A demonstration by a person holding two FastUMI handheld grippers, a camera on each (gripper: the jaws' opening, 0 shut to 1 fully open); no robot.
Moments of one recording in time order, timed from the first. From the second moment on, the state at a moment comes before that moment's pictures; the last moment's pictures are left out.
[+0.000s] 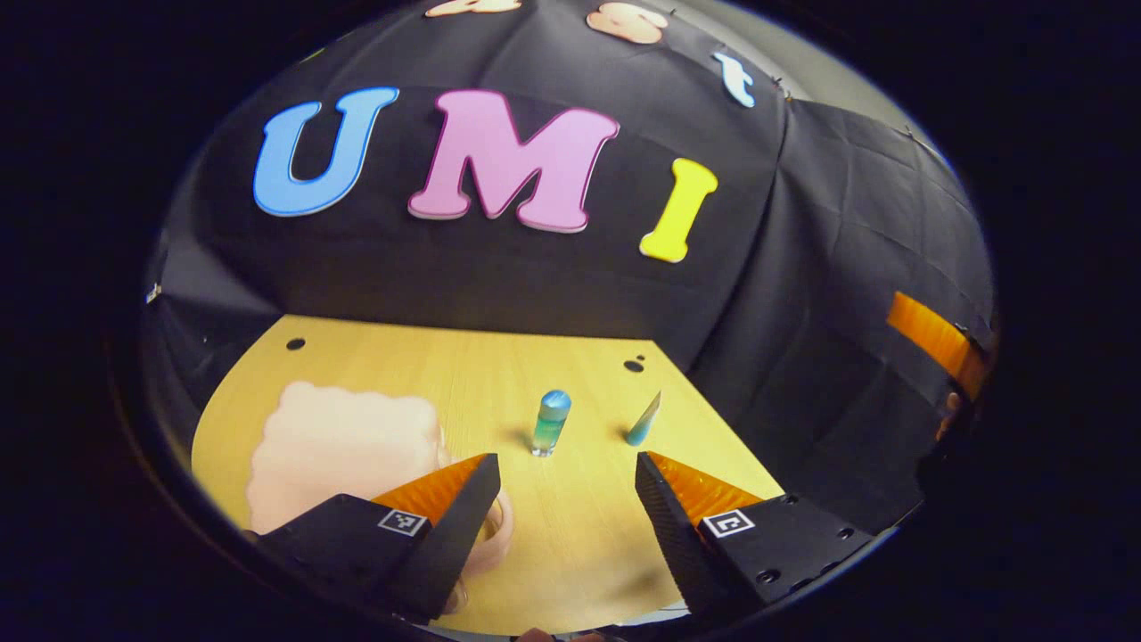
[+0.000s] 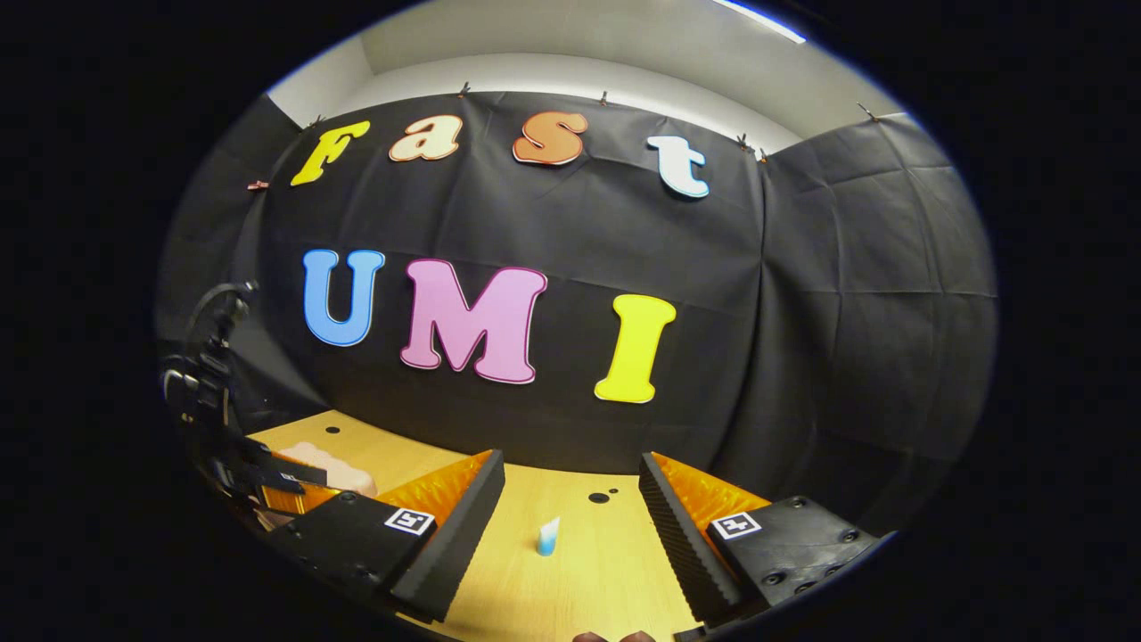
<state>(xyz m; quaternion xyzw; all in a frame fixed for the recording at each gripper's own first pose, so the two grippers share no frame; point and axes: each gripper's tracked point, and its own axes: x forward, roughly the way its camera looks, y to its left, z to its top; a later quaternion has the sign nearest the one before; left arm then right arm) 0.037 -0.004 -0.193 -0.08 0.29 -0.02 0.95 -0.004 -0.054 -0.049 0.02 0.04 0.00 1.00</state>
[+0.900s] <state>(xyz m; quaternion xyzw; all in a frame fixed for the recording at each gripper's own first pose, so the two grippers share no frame) 0.082 -0.005 -0.346 -0.10 0.51 0.00 0.85 0.003 -0.147 -0.081 0.04 0.07 -0.07 0.99</state>
